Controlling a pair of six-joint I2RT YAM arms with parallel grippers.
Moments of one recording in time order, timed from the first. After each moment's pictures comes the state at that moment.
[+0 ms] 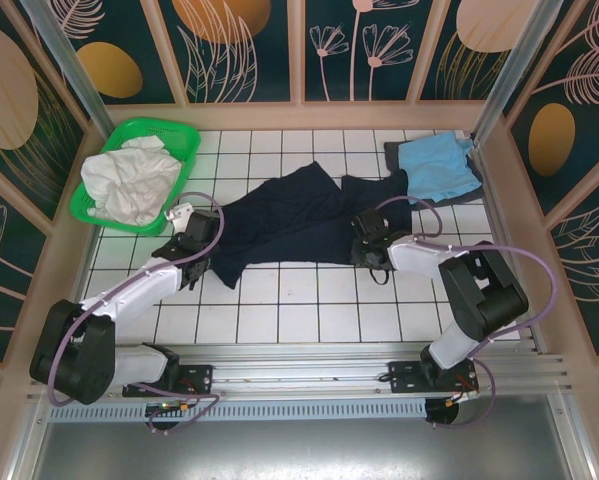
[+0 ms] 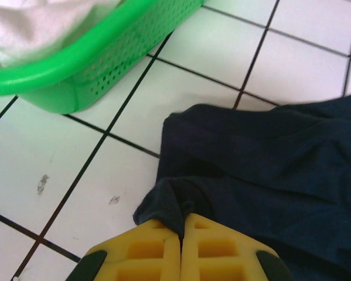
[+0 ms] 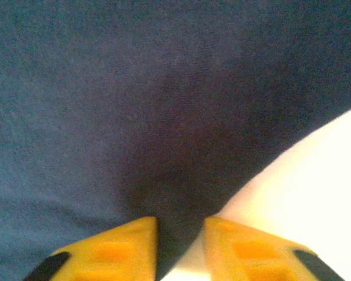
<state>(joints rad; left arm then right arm) -0.41 1.27 0.69 -0.26 -0.55 -0.67 0.51 1.61 0.79 -0.28 0.15 0.64</state>
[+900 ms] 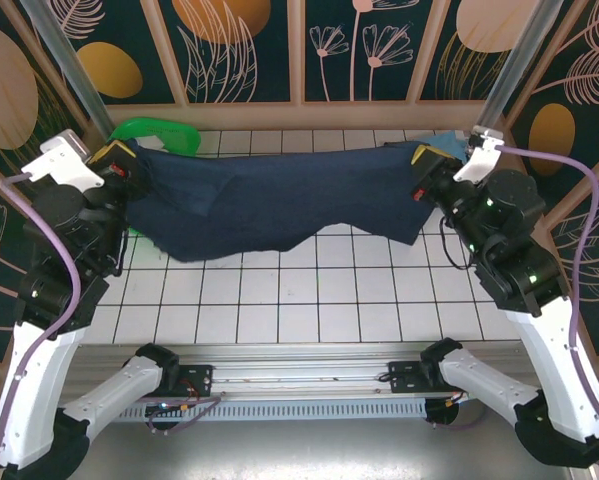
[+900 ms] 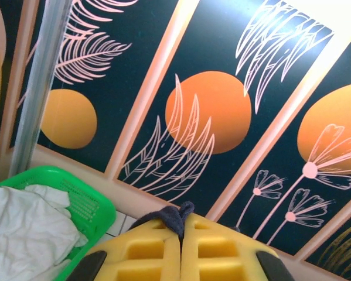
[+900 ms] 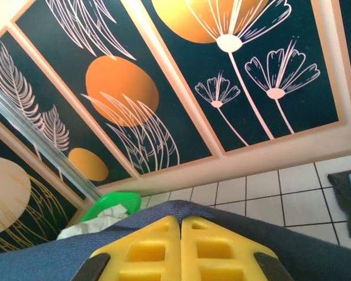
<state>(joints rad) -0.41 0.87 1.42 -0.53 -0.48 -0.47 0.50 0.91 1.40 -0.55 0.16 0.50</state>
